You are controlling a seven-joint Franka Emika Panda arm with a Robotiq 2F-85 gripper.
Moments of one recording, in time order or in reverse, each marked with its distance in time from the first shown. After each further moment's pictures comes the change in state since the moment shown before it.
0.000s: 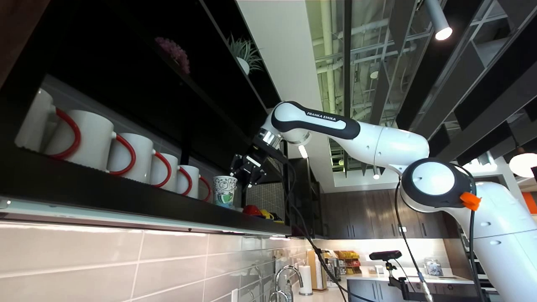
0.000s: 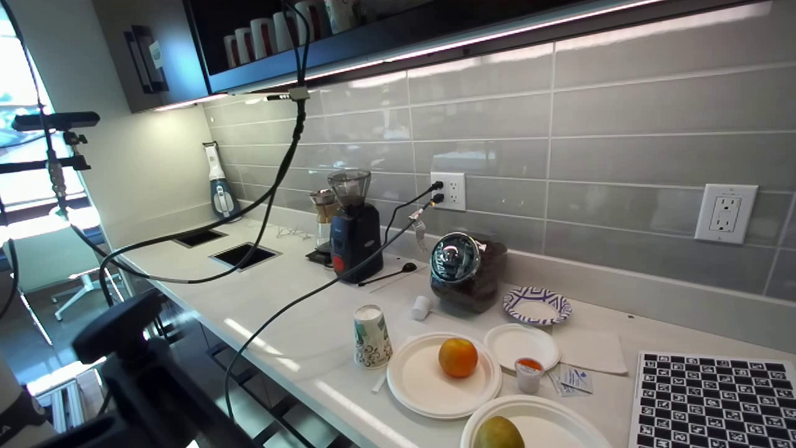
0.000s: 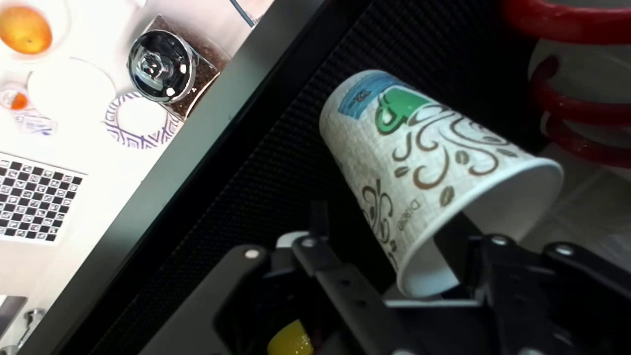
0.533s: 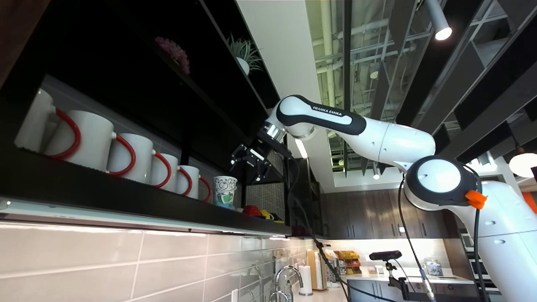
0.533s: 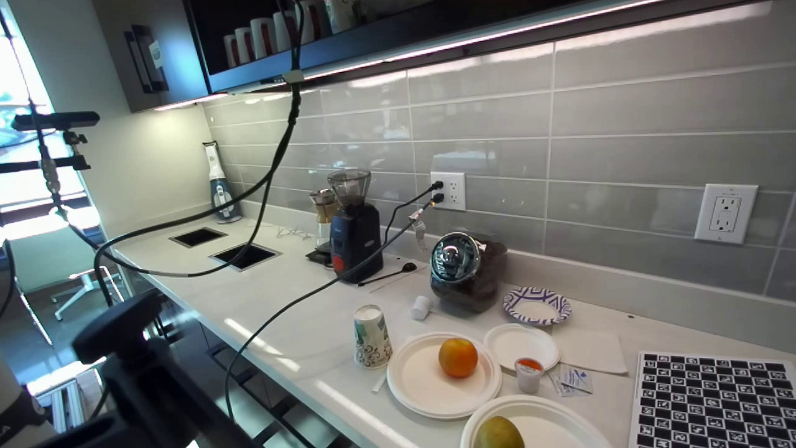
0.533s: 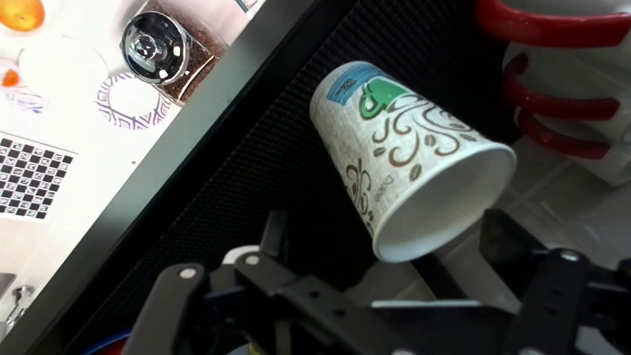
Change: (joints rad) arm 0.005 -0.035 0.001 0.006 -0.012 0.000 -0.024
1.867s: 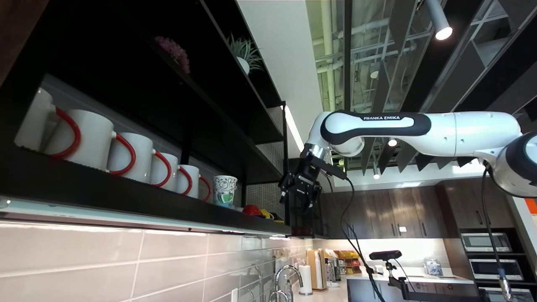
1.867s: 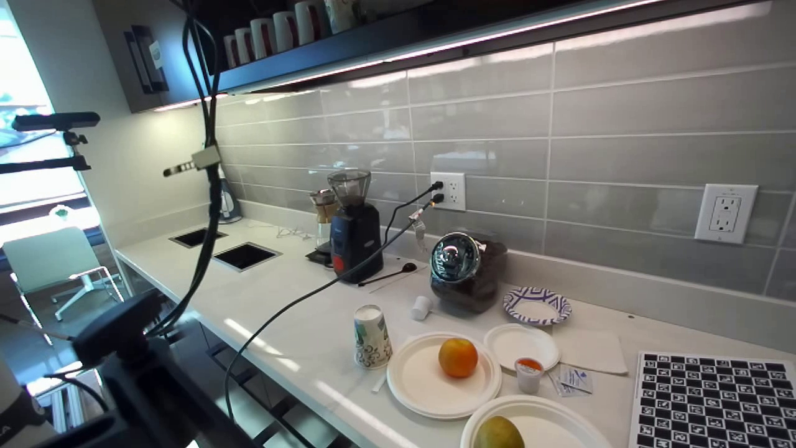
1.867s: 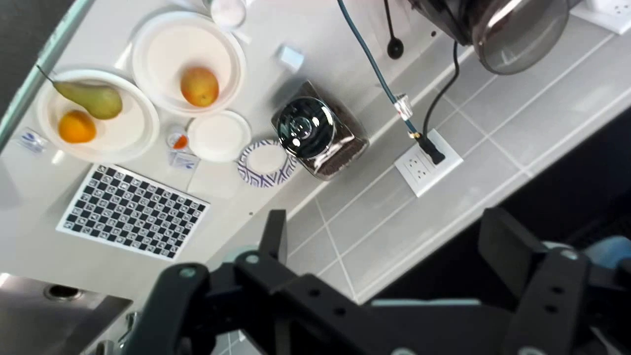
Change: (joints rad) arm -0.020 -0.565 -0.084 -0.832 -0.057 0.078 -0.144
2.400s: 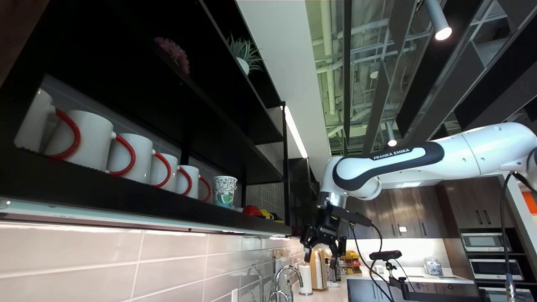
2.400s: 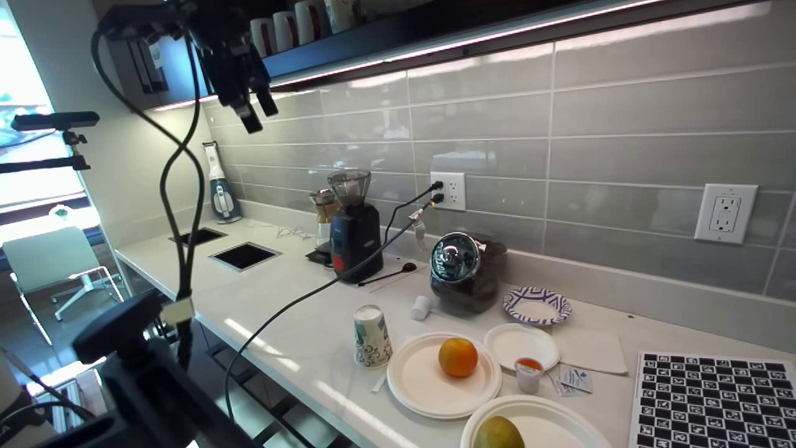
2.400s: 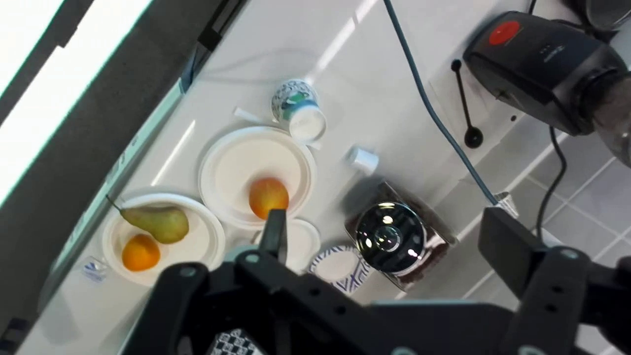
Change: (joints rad) arm -0.074 -0.139 -0.061 -0.455 0.053 0.113 -0.054
